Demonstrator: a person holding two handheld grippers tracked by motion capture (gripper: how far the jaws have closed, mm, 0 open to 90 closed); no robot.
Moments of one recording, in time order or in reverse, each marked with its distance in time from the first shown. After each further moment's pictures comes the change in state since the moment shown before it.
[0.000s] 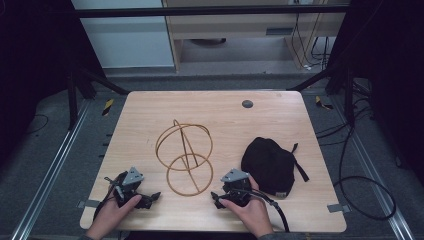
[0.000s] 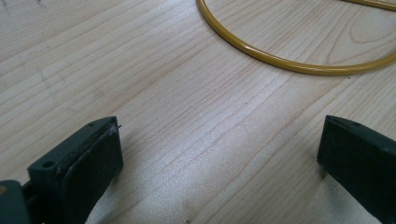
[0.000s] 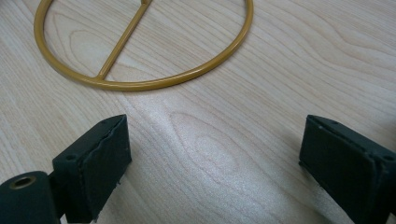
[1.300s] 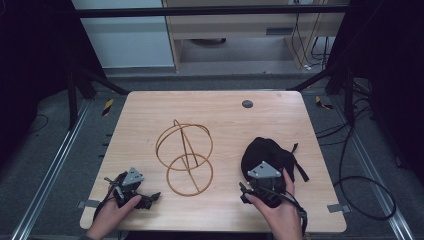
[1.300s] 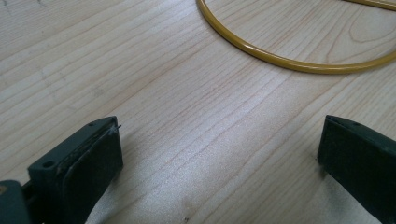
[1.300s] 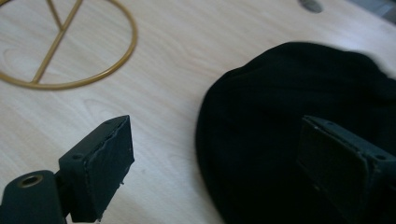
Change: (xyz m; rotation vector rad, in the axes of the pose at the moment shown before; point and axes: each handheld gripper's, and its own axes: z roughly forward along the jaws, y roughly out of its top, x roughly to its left) left arm -0.001 -0.001 -0.001 0.000 0.003 -0.001; right arm -0.024 0.020 -0.108 0.015 -0.300 0.000
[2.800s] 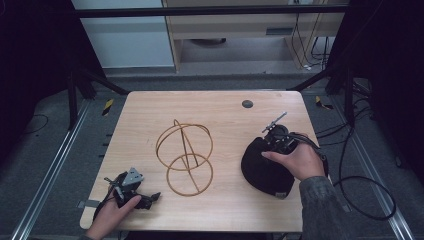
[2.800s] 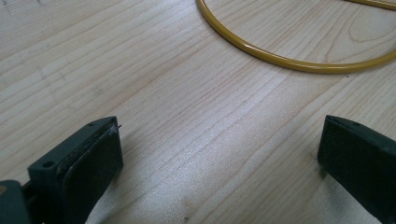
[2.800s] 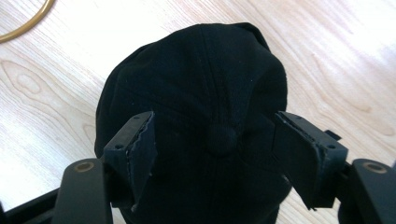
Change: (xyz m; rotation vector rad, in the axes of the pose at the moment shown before) left arm 0.000 0.000 0.000 0.001 0.000 0.003; right arm -0.107 0.073 0.036 0.419 0.146 -0.075
